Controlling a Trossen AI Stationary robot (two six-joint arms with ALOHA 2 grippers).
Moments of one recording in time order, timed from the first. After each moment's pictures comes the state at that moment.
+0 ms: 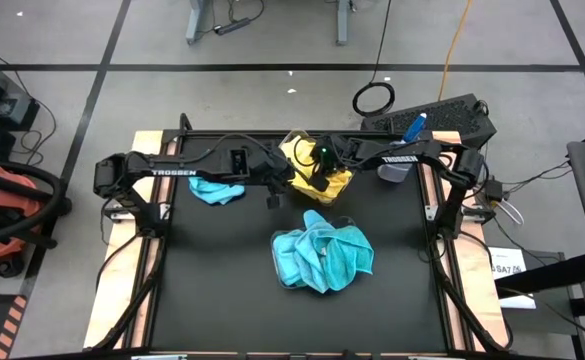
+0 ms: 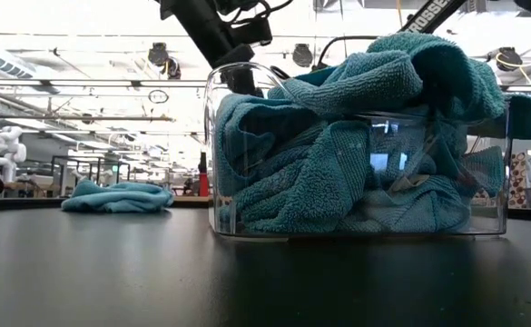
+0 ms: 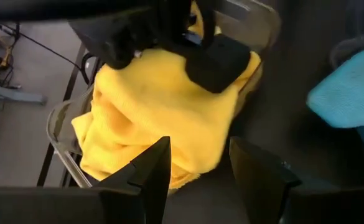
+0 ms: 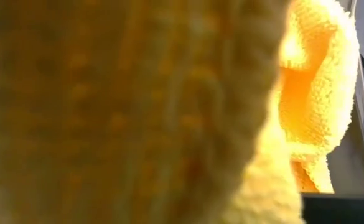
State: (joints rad) left arm 0.18 1.63 1.31 -0.50 -0.20 0.24; right arm -0.45 1.85 1.09 -0.23 0.08 0.01
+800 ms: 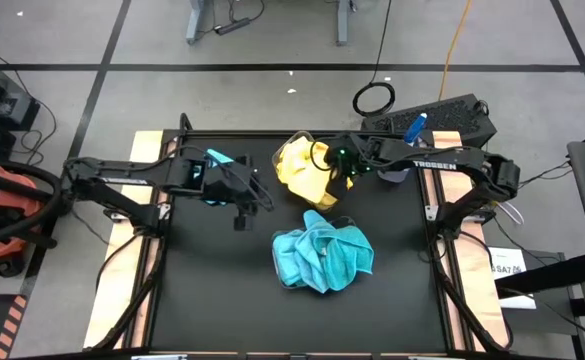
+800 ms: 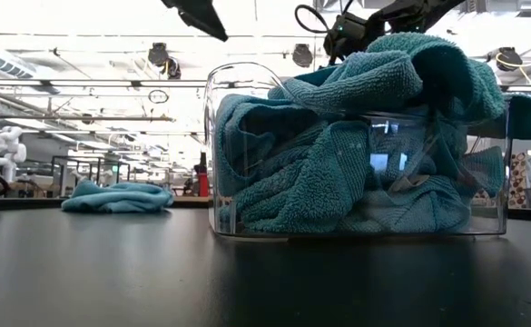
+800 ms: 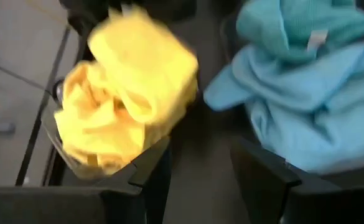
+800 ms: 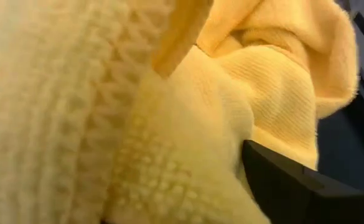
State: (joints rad) left arm -0.03 1.36 1.34 -0.77 -0.19 0.12; right arm -0.39 1.52 1.09 -0.50 0.00 -0.01
